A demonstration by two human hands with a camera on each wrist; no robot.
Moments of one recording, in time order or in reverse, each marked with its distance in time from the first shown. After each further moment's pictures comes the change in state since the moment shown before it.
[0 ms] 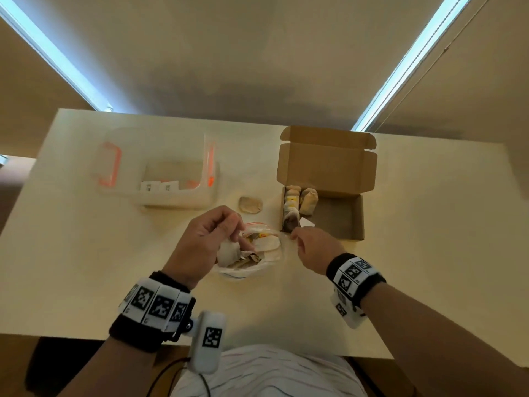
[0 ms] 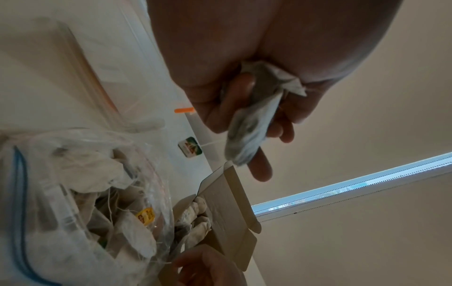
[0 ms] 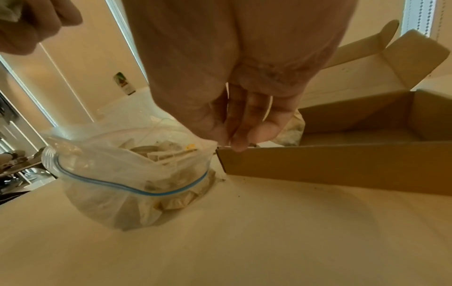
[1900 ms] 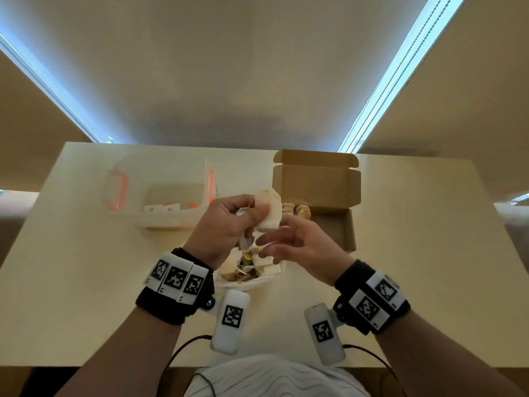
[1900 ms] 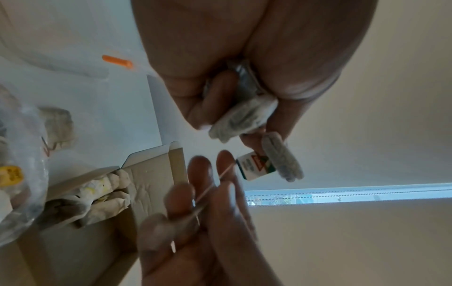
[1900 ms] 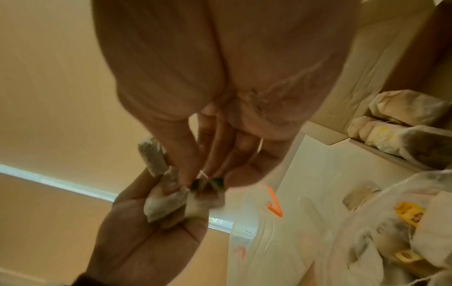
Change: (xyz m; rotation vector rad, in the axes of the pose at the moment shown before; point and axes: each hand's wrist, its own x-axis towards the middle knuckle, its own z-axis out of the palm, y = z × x) left_hand 0.019 0.048 0.024 -0.078 -0.078 0.063; right_hand -0.071 -0.083 -0.086 1.188 -0.042 -0.244
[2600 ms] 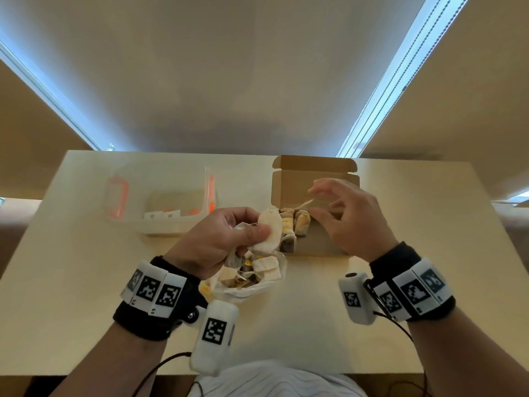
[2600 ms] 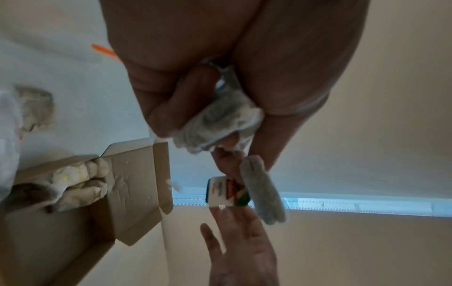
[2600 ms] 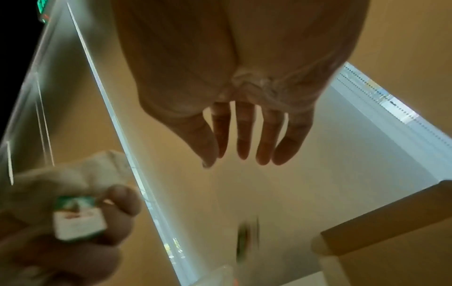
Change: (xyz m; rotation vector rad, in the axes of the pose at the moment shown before) left_hand -0.012 0.024 -0.006 0.037 -0.168 -0.225; right_hand -0.011 -0.036 -0.054 -0.861 0.570 -0.418
